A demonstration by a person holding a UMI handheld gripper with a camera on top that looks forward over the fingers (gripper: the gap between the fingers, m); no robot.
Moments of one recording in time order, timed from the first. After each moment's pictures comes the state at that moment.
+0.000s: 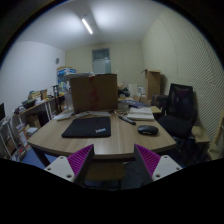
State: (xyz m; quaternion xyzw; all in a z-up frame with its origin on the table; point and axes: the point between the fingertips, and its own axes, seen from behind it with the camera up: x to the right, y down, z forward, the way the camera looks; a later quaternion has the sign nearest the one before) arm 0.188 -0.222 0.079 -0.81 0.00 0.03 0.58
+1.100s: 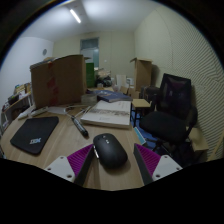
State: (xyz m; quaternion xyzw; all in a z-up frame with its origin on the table) arm 0.373 -0.001 0.002 -0.84 0.02 -0.02 0.54
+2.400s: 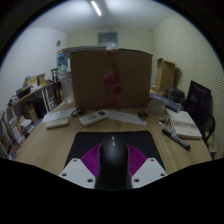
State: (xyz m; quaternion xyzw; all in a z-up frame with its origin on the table) arm 0.027 0.062 0.032 -0.86 -0.03 0.01 0.51
